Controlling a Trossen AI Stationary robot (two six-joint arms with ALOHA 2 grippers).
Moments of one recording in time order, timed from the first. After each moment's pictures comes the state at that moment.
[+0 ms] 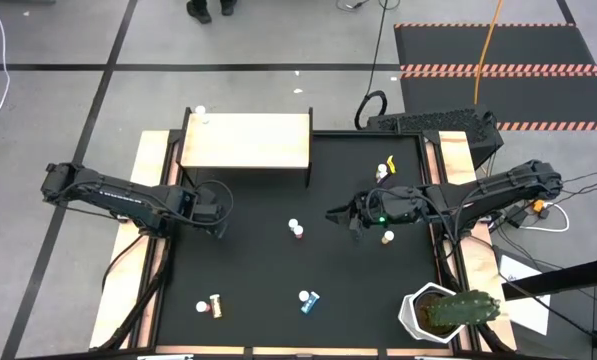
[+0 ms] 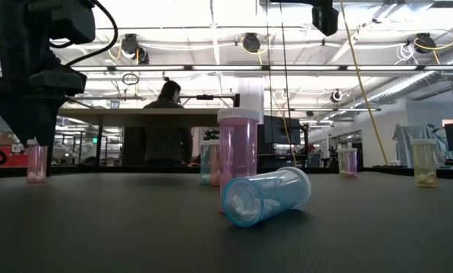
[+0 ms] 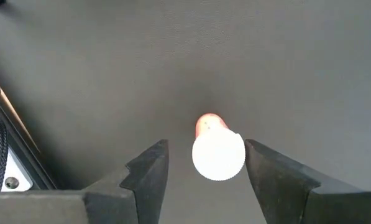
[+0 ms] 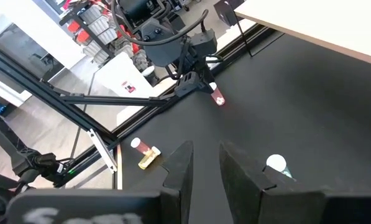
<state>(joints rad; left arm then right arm) -0.11 1.06 0.63 -1.02 -0.14 -1.19 0.21 1.18 0.93 -0.11 0.26 0.72</state>
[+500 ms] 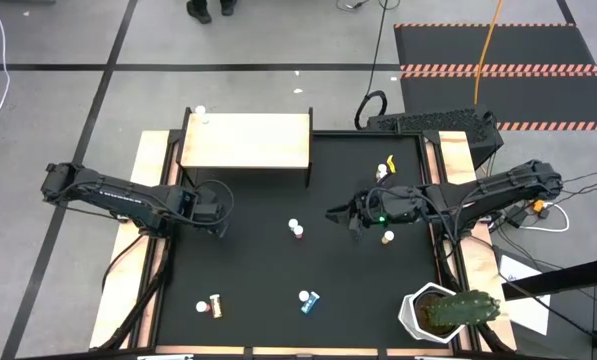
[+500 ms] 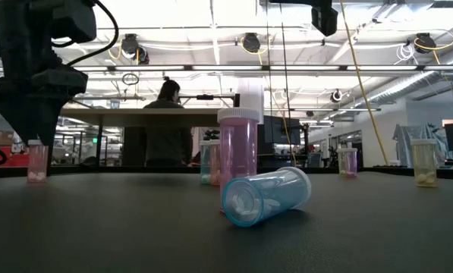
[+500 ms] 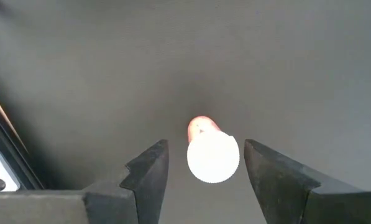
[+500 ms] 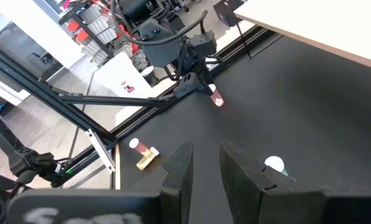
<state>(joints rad) -0.11 1.06 0.63 -1.00 -0.14 -1.21 0.20 1.18 0.93 -0.11 0.26 0.71</state>
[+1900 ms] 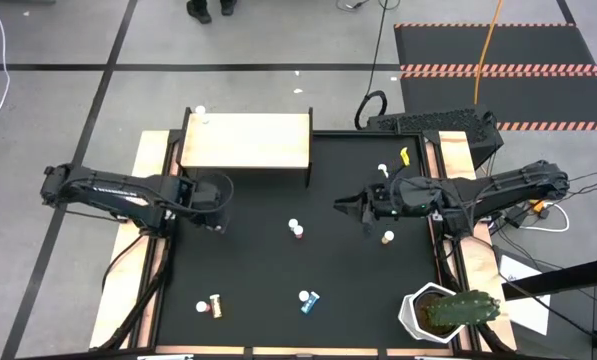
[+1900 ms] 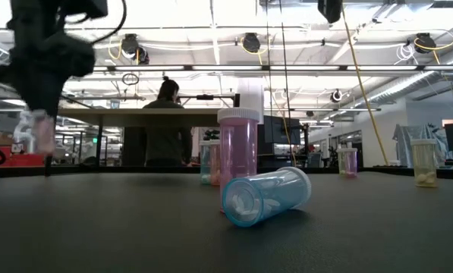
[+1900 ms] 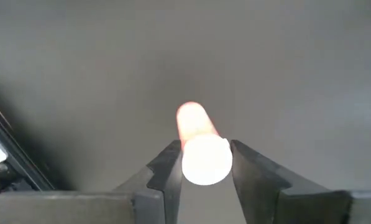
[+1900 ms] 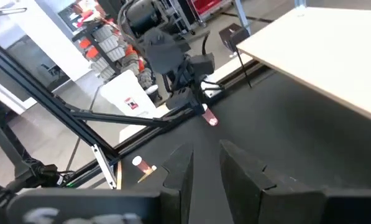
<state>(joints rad) -0.03 1.06 0.82 -1.12 -0.01 -1.17 0.19 1.07 0.93 -0.11 0.29 0.62</state>
